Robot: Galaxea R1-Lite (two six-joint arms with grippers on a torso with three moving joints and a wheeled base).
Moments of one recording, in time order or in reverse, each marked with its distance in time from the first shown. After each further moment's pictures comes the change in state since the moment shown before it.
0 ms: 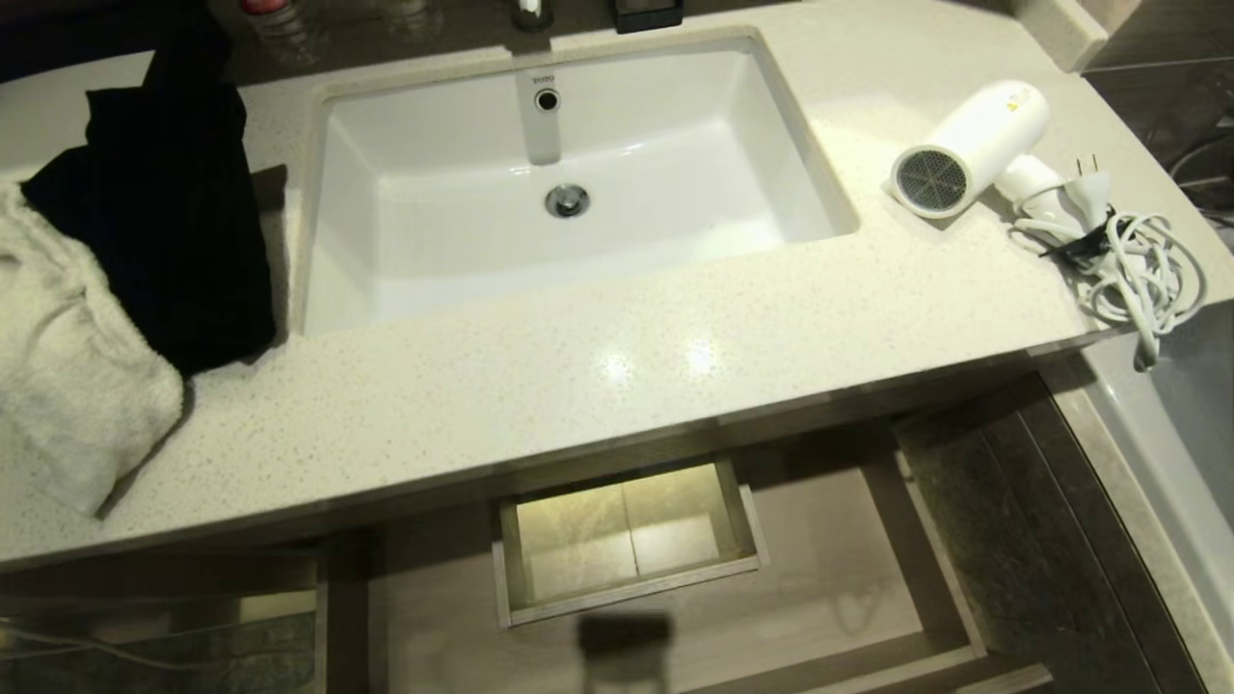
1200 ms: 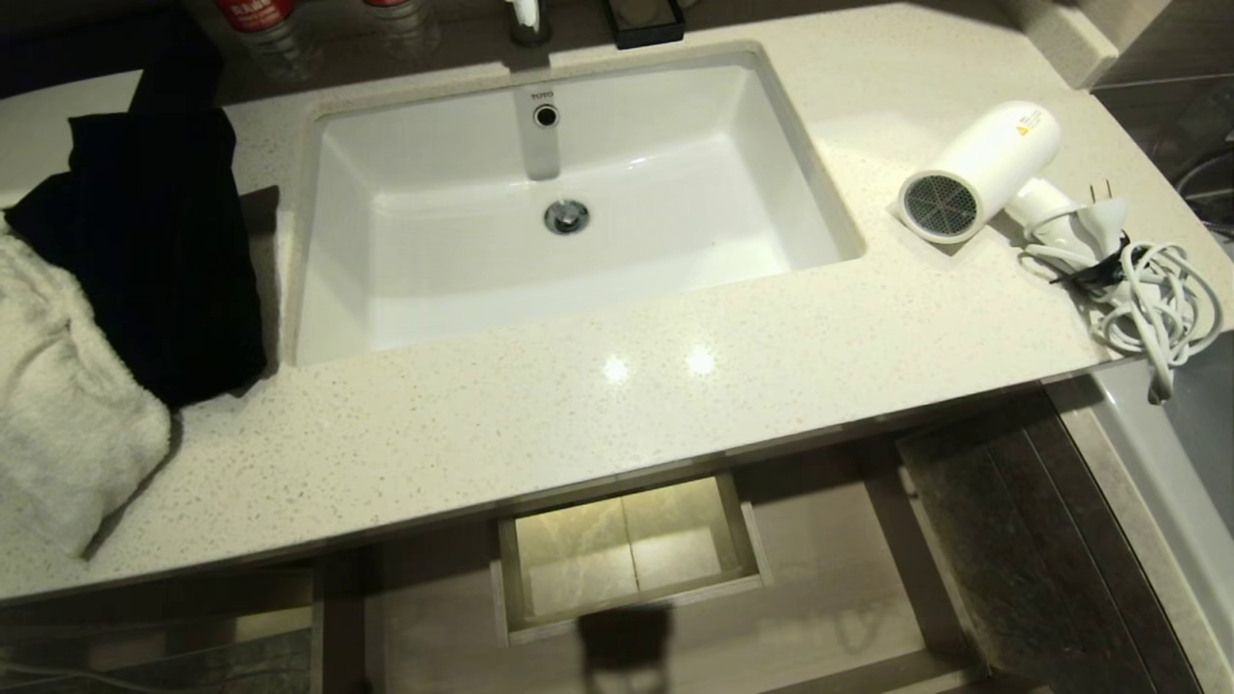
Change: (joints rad) left arm 0.000 0.000 0.000 0.000 0.000 0.000; right arm -0.002 0.305 -0.911 0.372 -0.044 0.001
